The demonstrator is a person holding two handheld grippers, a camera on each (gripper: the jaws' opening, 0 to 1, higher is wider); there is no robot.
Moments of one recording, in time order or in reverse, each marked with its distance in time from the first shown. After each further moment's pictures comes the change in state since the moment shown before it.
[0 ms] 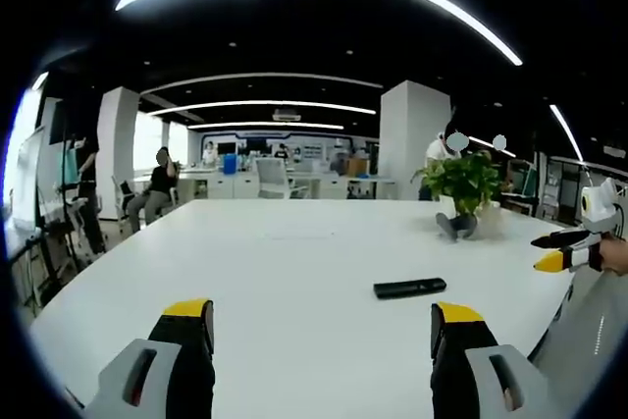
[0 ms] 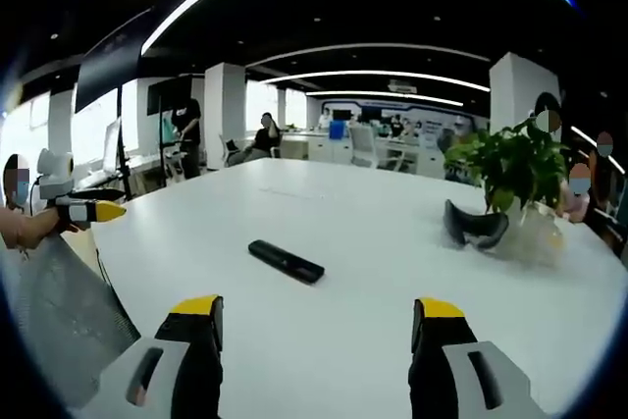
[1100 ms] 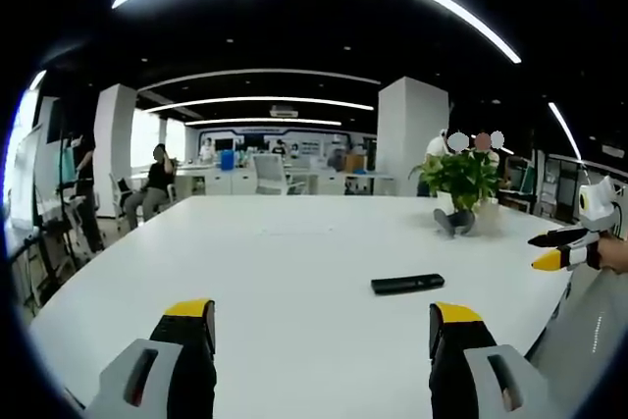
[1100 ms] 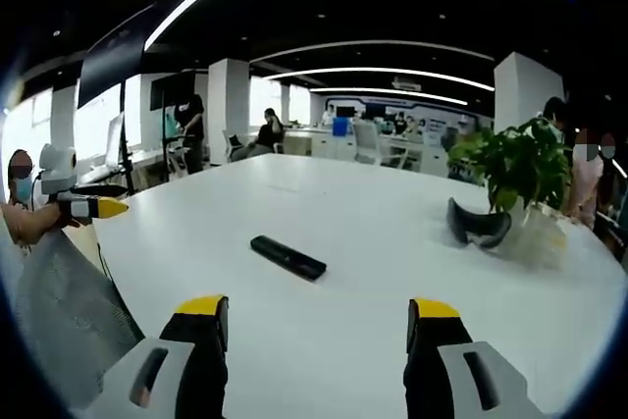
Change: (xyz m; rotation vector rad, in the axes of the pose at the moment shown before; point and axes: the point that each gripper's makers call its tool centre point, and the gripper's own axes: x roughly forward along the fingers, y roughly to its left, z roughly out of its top) left arm 0.000 0.000 -0.003 -0.004 0.016 -0.006; right arm 0.000 0.003 -0.002 -0.015 0.017 0.011
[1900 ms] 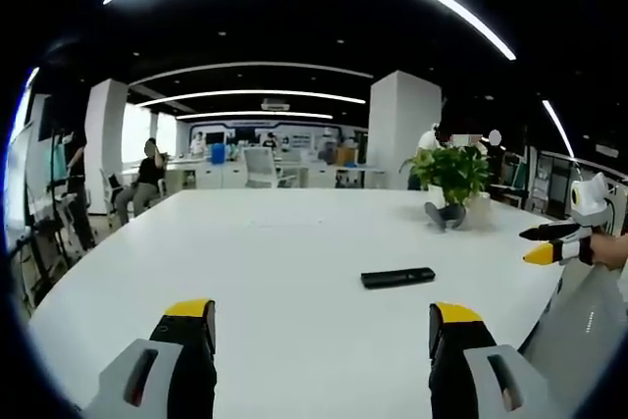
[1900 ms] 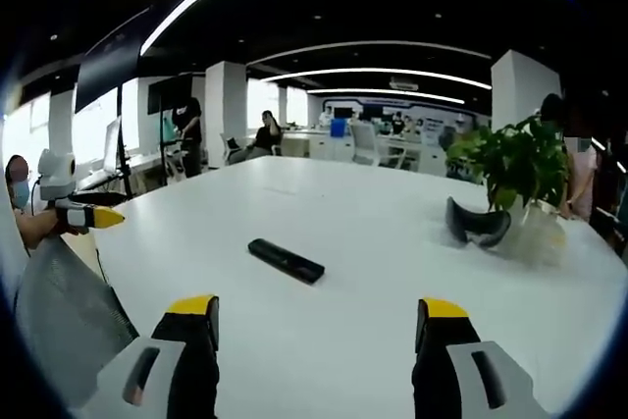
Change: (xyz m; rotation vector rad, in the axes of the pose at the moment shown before) left arm 0.005 -0.016 -0.007 0.002 0.045 -0.084; right arm 0.004 -0.004 0.001 0.023 -0.004 -0.010
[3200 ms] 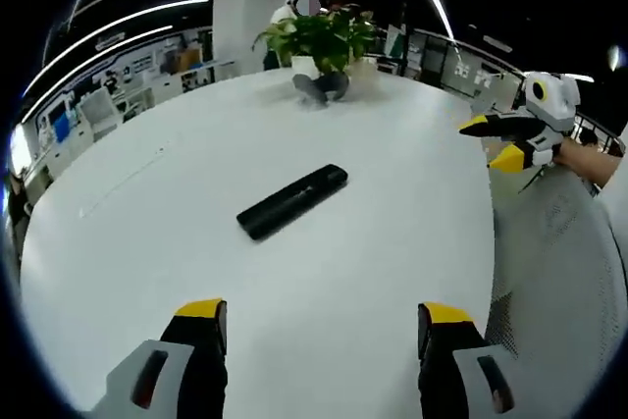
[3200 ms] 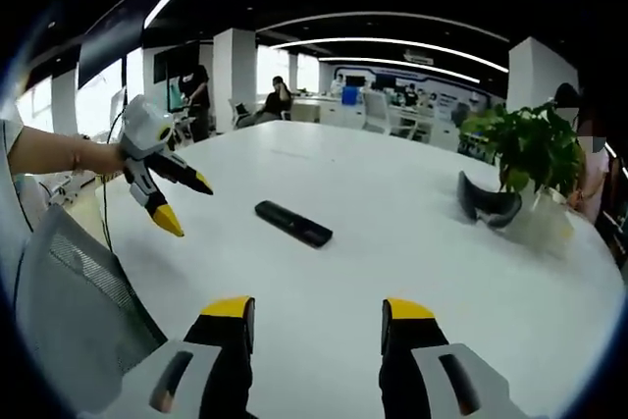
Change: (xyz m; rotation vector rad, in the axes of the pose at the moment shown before) left arm 0.124 -0.069 -0.057 0.347 0.560 -0.581; right arm 0.001 0.004 -0.029 -0.044 0.157 0.045
